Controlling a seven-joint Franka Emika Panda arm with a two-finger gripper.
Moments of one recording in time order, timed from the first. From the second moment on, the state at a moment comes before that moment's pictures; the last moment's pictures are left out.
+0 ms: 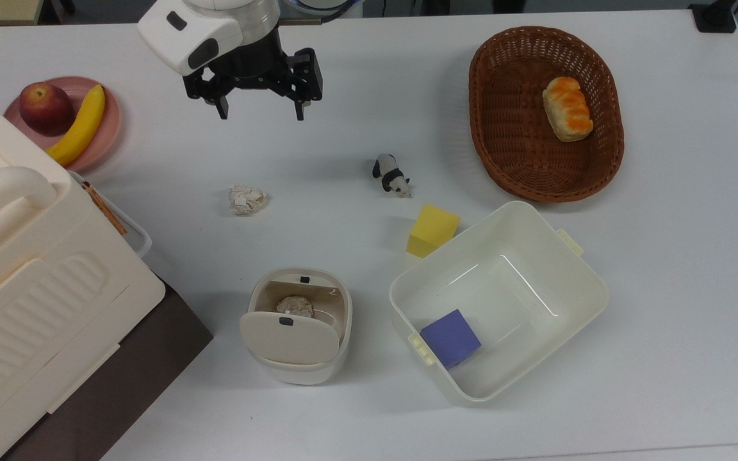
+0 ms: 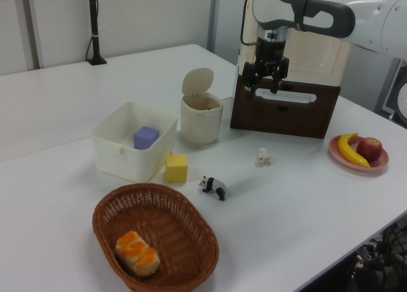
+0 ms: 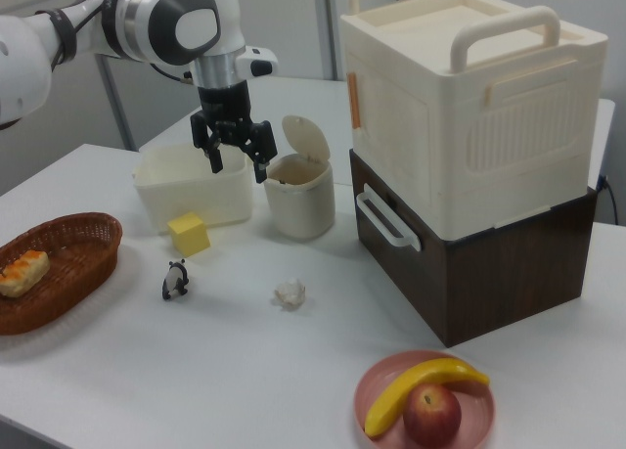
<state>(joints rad) 0.06 0.27 -0.14 -1.42 0.03 1.66 -0.07</state>
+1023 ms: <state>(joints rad) 0.05 0.26 -0.14 -1.42 0.03 1.66 -0.07</state>
